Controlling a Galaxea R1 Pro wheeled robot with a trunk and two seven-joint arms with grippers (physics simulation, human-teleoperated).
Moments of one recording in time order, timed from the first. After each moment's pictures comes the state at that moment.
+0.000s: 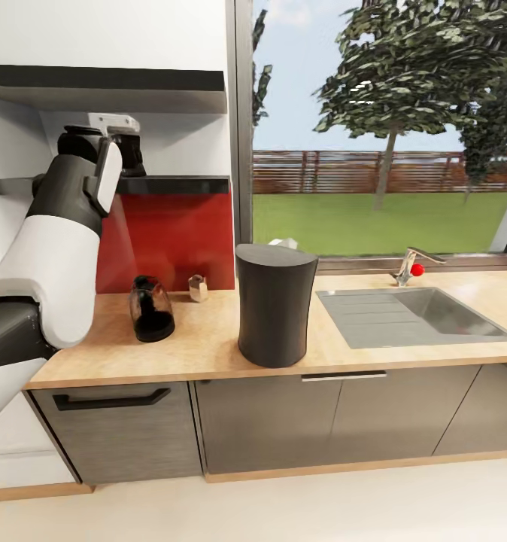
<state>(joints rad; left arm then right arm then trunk) -1.66 0.00 0.06 -0.74 -0.13 0.72 0.27 -0.15 0.07 0.56 -0.03 -0.48 -0.06 -0.30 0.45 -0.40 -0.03</state>
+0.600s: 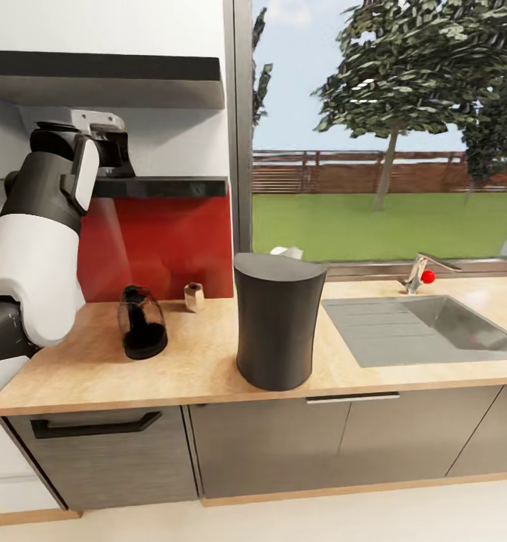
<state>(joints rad) -1.66 0.07 0.05 -0.75 -0.14 0.73 0.15 -0.13 0.02 0.55 -0.03 -0.48 -0.06 -0.30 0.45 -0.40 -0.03</state>
